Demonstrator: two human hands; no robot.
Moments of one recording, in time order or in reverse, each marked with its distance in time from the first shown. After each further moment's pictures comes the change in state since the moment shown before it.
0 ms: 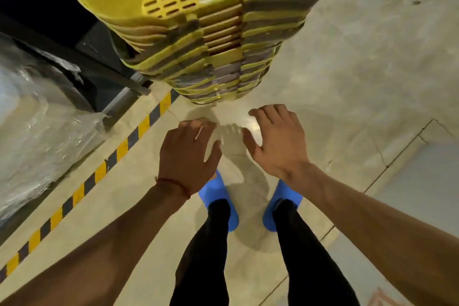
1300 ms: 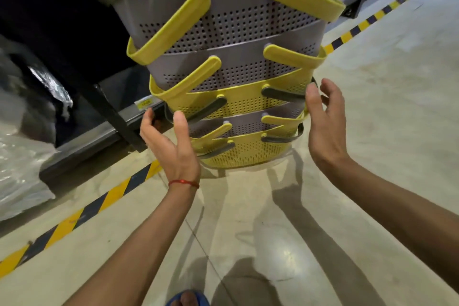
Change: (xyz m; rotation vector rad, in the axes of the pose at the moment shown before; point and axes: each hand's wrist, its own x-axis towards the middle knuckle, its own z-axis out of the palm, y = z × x) left_hand 0.125 -0.099 0.291 -0.903 1.152 -0.490; right_hand 0.157 0.134 0.242 1.039 0.562 0.111
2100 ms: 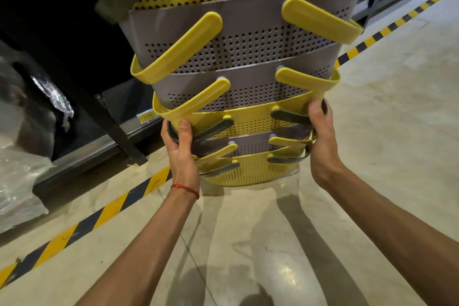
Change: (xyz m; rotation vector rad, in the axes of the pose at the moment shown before) left_hand 0.027 -0.011 0.023 -0.282 -0.208 -0.342; right_hand 0.030 0.014 0.024 0.351 -0.182 0.121
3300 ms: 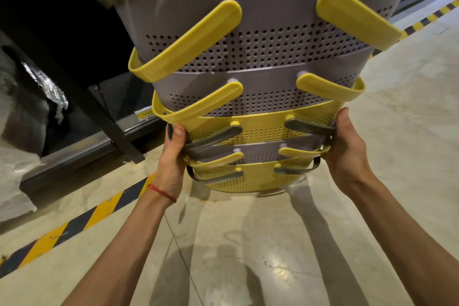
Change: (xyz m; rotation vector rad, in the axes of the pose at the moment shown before) left_hand 0.023 0.009 -0.027 -0.065 -0.326 -0.147; right_hand 0.028 0.006 -0.023 0.026 -0.206 0.063
